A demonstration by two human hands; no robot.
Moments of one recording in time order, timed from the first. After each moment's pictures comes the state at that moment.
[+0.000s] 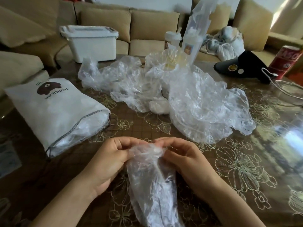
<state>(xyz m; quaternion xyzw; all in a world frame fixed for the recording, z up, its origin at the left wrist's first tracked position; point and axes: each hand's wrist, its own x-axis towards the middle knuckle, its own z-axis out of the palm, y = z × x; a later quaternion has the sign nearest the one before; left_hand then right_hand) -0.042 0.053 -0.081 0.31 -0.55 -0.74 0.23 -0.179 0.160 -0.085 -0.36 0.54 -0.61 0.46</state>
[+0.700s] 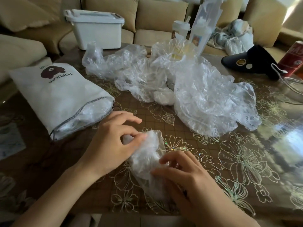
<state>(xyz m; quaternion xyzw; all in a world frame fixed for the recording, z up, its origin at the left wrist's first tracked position) -0.030 0.031 -0.098 0.22 -0.89 -0.26 0.30 -0.167 0.202 -0.112 -0.70 0.66 -0.28 0.00</state>
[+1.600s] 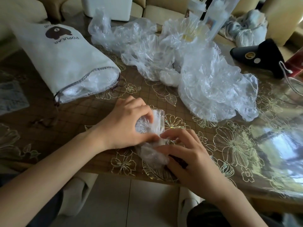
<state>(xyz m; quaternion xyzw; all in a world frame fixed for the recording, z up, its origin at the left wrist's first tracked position) -0.036 0.042 -0.118 0.18 -0.93 -0.23 0.24 -0.176 0.209 -0.108 -0.72 0.64 -0.26 0.03</state>
